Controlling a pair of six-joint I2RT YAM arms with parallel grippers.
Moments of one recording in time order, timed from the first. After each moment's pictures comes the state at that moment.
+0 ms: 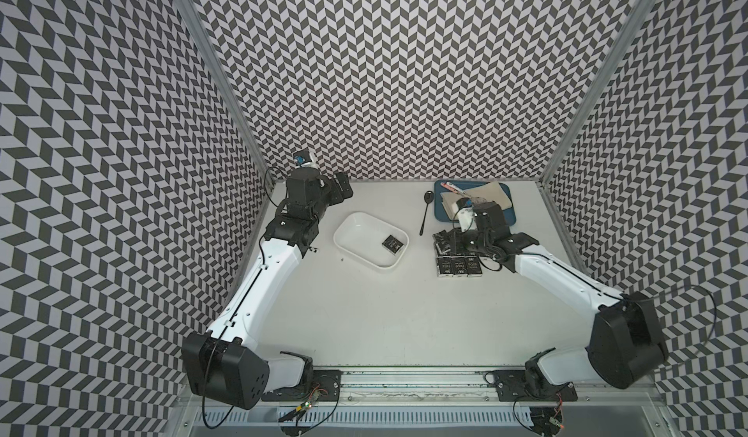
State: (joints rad) left arm -0.24 1.34 1.31 -0.29 -0.14 -0.41; right arm 0.35 1.40 0.98 -0.31 -0.21 0.28
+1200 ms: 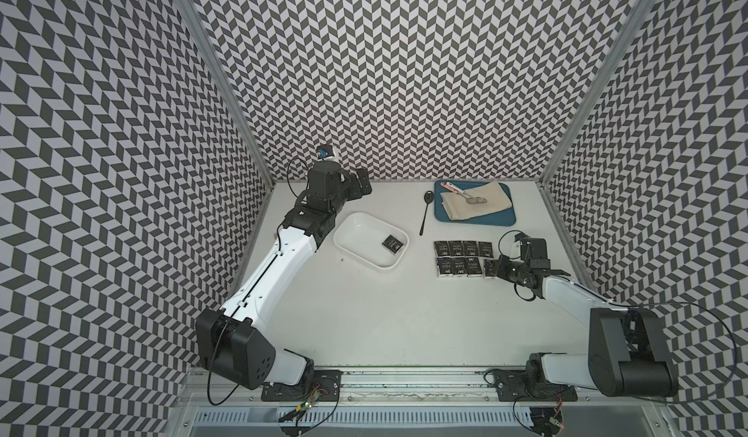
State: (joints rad) left arm -0.35 1.43 1.40 -0.29 -0.16 -0.41; right arm -0.01 1.36 0.57 -0.12 -0.21 0.39
